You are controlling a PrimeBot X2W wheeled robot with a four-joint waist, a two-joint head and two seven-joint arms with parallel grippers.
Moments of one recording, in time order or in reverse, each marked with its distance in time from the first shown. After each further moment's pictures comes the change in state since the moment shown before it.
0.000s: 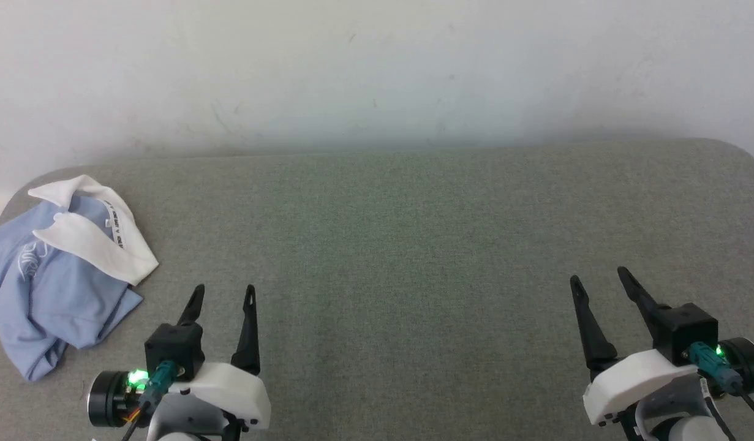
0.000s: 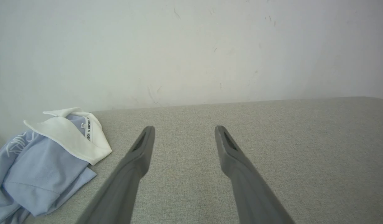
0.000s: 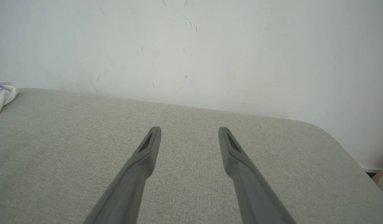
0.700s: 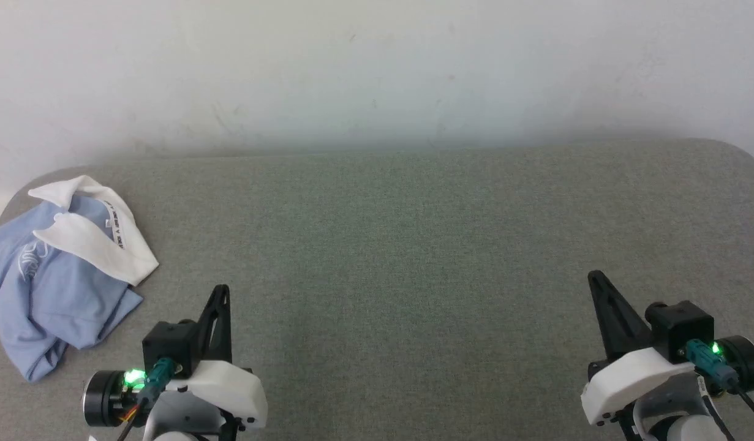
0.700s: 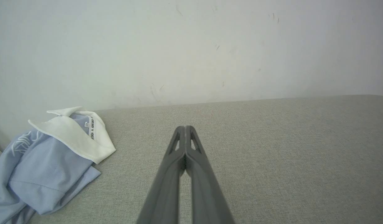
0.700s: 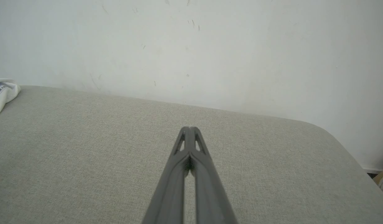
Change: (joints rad) left arm -0.001 0.000 0.010 -0.006 0.010 -0.002 0.020; right arm -0.001 0.001 0.006 -0.009 -0.004 0.000 0.020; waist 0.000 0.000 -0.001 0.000
